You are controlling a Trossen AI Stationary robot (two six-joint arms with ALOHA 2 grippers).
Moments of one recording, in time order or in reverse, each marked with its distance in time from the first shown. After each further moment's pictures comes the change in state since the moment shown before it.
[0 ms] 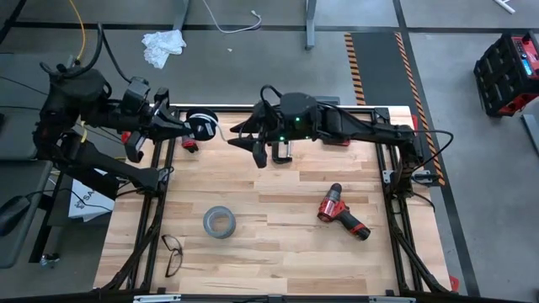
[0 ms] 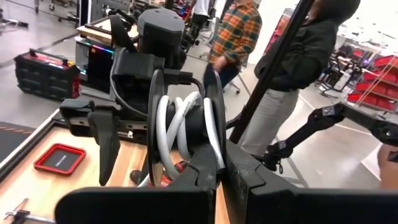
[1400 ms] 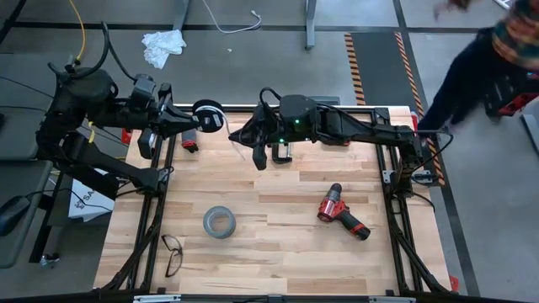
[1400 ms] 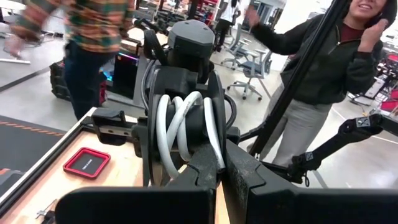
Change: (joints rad) left arm 0.000 0.027 0.000 0.027 -0.102 0.018; right arm 0.004 0.001 0.000 -0.007 0.025 -0.049
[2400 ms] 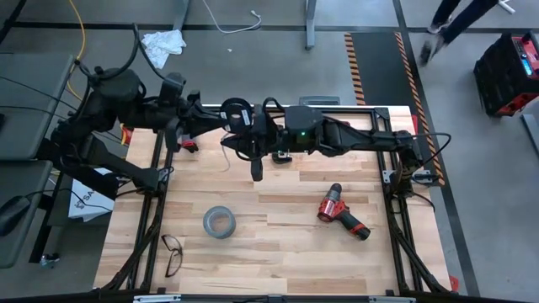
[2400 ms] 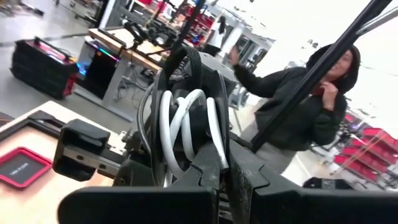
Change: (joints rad) left arm 0.001 0.129 0.000 0.241 0.025 -0.266; right arm 0.081 0.013 0.000 0.183 0.075 -0.097
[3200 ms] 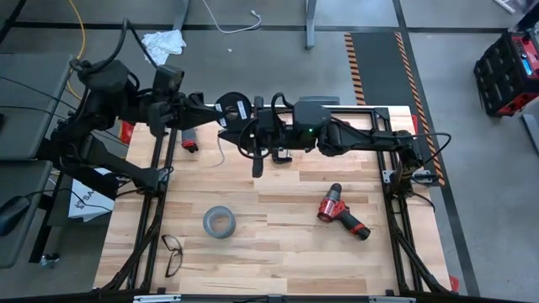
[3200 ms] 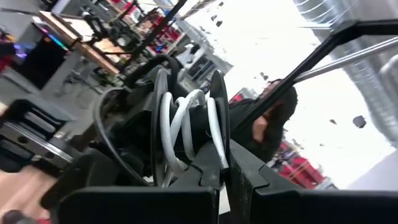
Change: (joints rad) left arm 0.029 -0.002 0.000 0.150 0.128 -0.239; right arm -0.003 0.000 0.000 0.163 -0.020 -0.094
